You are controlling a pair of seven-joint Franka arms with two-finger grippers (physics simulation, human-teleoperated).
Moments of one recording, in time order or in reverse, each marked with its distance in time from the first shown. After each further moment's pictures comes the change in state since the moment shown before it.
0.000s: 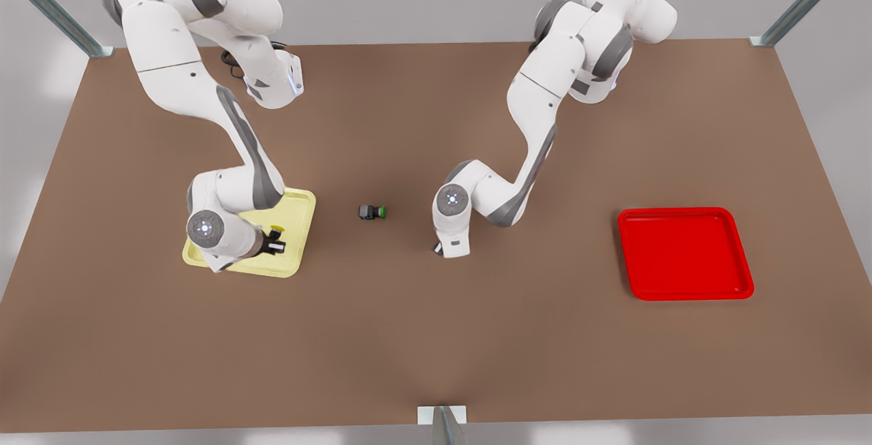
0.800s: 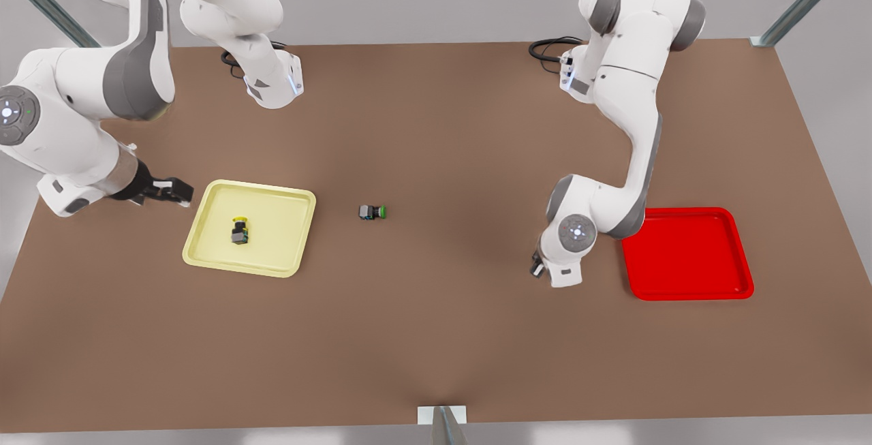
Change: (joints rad) left arm 0.391 -0.269 0.006 -0.201 0.013 -0.183 0.398; right arm 0.102 -0.323 -0.193 0.492 0.027 -0.717 -0.210
